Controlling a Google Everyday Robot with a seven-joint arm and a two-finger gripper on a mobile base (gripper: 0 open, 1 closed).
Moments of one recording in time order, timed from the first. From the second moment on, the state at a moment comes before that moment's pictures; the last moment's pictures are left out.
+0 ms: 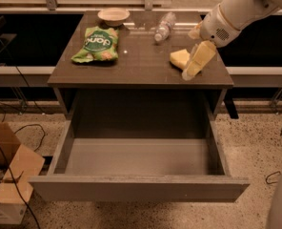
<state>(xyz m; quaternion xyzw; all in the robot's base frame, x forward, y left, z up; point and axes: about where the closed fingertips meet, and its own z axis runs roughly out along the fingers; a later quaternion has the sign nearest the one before) 0.648 -0.149 0.913 -0.59 0.75 0.12 0.27</state>
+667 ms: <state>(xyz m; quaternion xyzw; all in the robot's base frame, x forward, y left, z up) 0.657 -0.141 0.886 -0.55 0.77 0.13 0.30</state>
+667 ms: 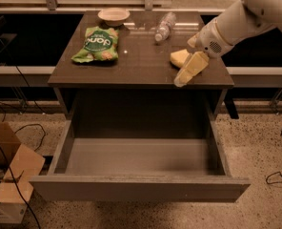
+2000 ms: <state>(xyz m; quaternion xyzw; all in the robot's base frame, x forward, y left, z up) 0.725 -0.171 0.837 -0.42 0.81 0.16 0.39</state>
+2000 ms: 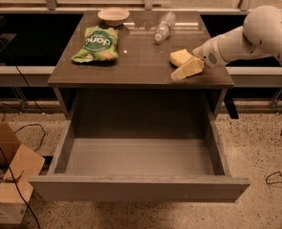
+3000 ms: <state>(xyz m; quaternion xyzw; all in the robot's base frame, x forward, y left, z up) 0.719 -0.177 0.847 -0.41 0.81 0.15 0.39</state>
